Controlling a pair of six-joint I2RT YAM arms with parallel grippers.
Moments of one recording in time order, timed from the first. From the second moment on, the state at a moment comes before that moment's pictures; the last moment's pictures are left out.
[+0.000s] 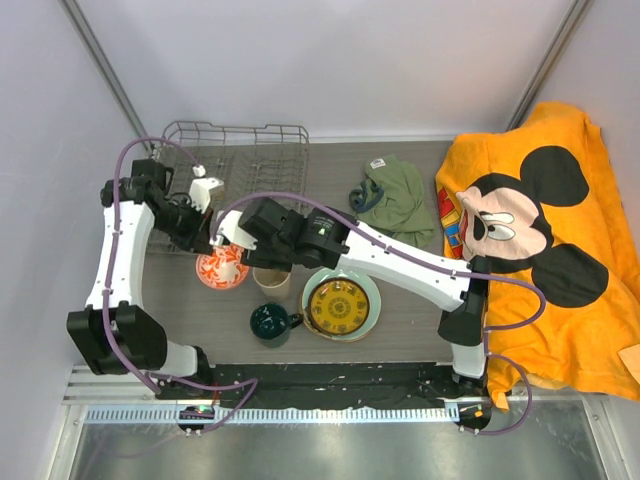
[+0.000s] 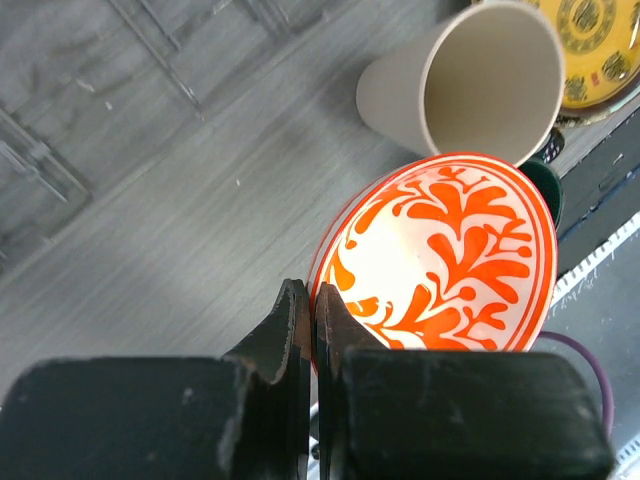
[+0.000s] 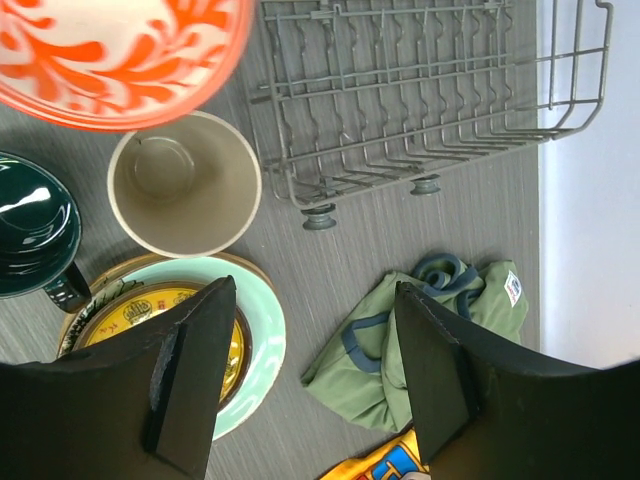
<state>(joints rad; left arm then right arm) 0.11 1.41 1.44 -1.35 0.55 0.69 1.20 1.90 2.06 -0.98 0.36 -0.42</state>
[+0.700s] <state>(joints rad) 0.15 1.30 1.00 -1.12 0.46 0.65 1.16 1.89 2.06 -0.98 0.36 -0.42</state>
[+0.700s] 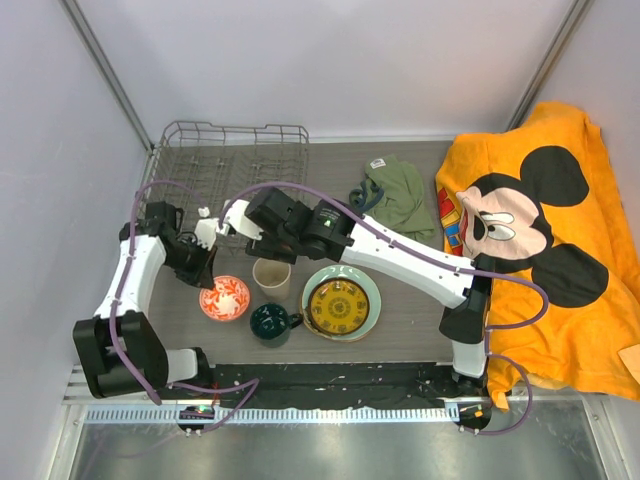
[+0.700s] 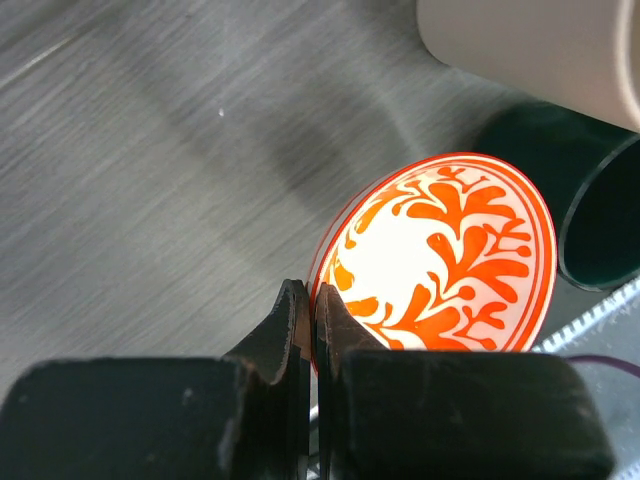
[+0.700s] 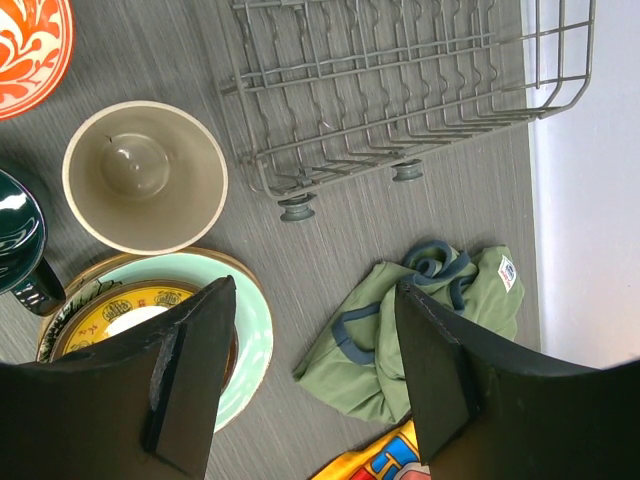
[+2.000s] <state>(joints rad) 0.16 1.34 0.82 -0.83 0.46 0.62 1.13 1.89 2.05 -0.98 0.35 -0.41</state>
